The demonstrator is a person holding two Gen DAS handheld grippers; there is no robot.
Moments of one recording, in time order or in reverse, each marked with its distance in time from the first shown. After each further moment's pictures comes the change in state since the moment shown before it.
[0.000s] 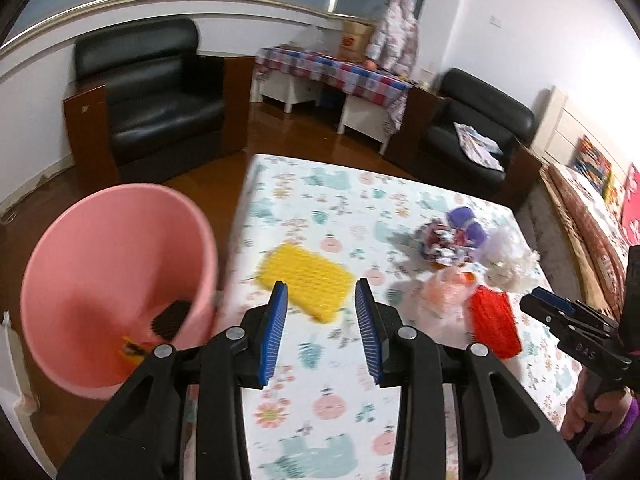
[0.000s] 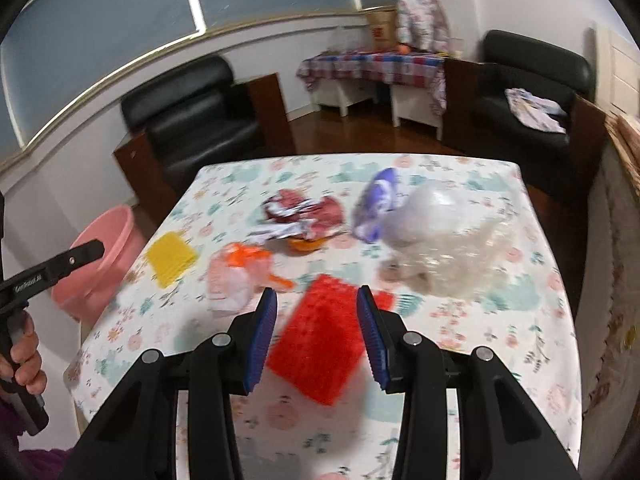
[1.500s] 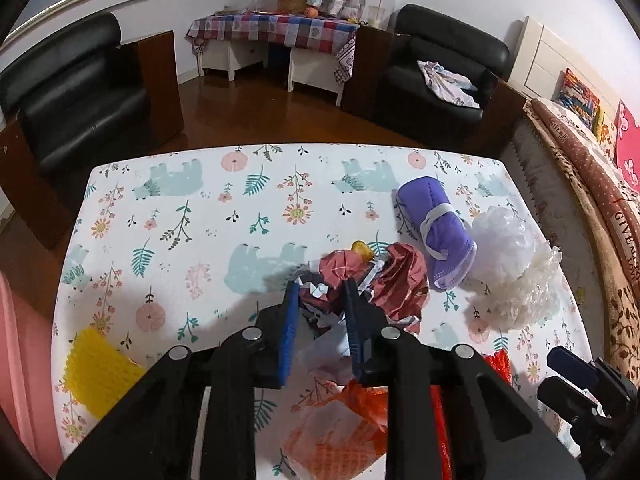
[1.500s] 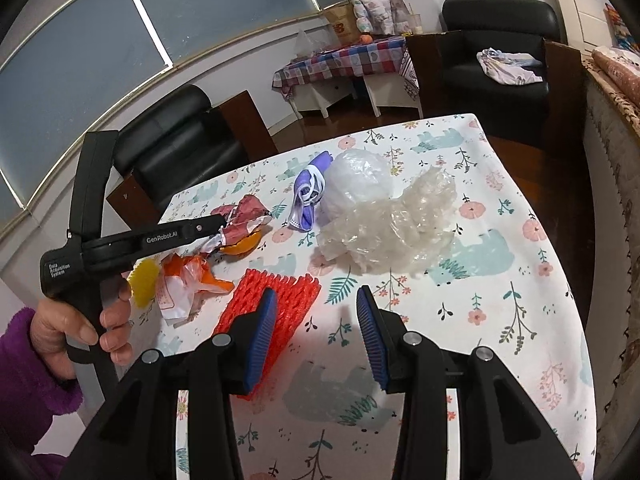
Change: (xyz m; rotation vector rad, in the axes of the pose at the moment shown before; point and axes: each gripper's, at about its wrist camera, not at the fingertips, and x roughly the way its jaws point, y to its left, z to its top) left arm 0.150 -0.106 0.036 0.150 0.159 -0.053; right arm 0.010 -0.068 -0.021 0.186 -0.016 0.065
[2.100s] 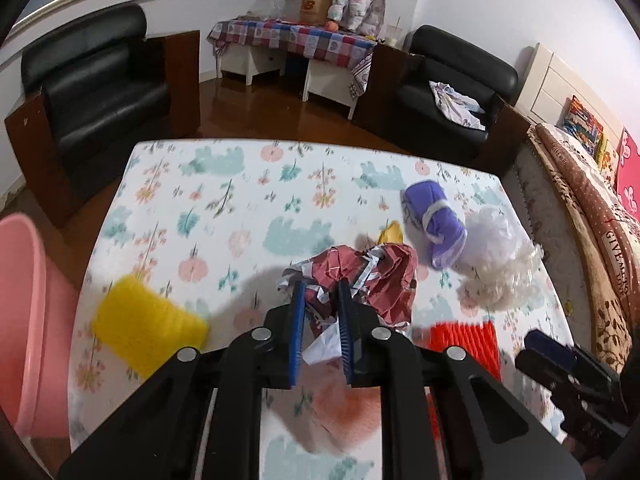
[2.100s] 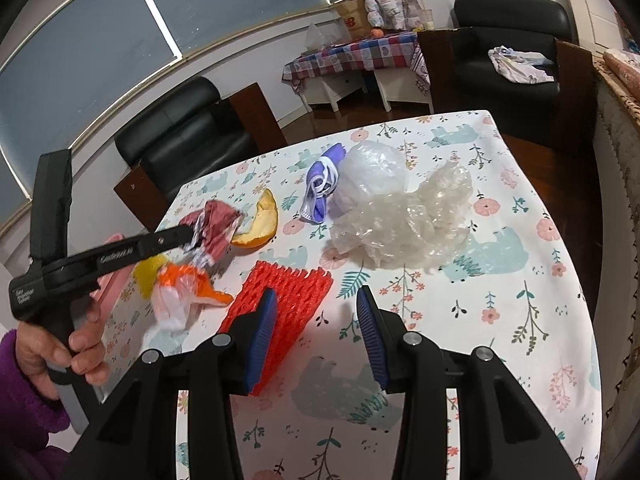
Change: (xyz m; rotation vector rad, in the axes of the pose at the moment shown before) left arm -0.043 0.015 -0.028 -0.082 -0.037 0.002; right arm 0.006 0.004 0.001 -0.028 0.030 0.033
